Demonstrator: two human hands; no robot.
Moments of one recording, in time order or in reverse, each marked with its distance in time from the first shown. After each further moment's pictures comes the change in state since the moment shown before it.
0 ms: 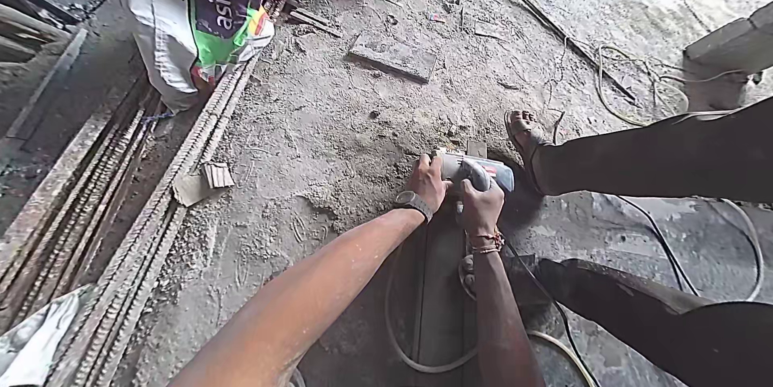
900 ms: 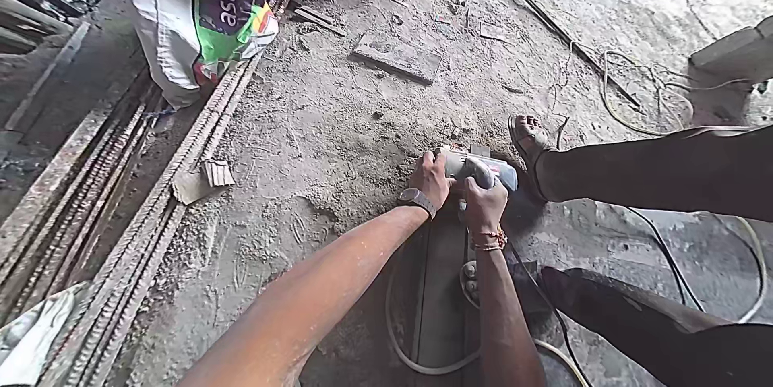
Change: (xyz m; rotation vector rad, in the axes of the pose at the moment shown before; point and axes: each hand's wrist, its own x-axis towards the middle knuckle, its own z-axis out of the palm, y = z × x) left_hand 0.013 0.001 -0.004 -0.018 0.028 -0.001; right_hand 0.013 -0.005 0.007 -0.007 0.004 -0.017
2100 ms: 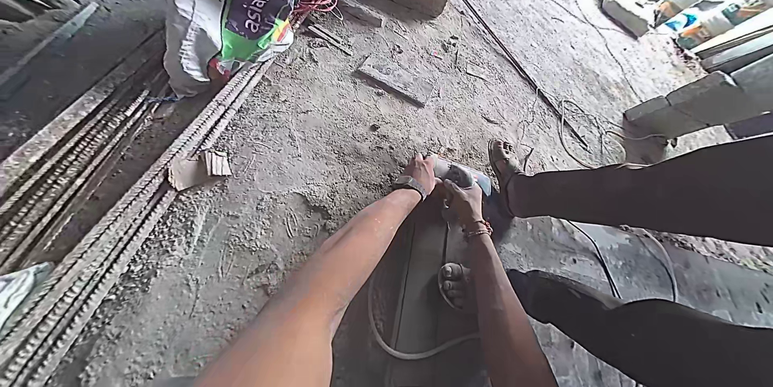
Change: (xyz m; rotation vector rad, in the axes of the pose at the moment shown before) left_hand 0.012 0.003 -0.027 0.014 -0.065 0.012; right_hand 0.019 -0.003 -0.005 0.304 -0.308 -0.011
